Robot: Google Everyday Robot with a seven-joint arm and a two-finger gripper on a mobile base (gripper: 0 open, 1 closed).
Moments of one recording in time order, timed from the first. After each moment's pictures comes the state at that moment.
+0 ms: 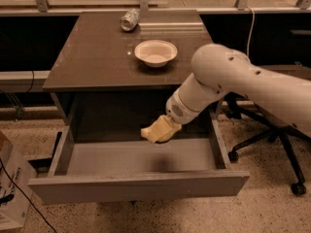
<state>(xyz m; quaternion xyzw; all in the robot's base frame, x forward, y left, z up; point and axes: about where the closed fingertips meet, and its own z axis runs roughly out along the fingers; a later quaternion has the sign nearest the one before) 0.532 -0.034 0.747 -0.40 0.88 0.19 0.15</state>
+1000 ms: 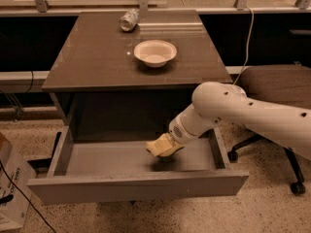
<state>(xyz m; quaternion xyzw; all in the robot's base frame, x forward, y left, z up) 0.532 -0.047 0.666 -0.32 0.91 0.19 0.16</state>
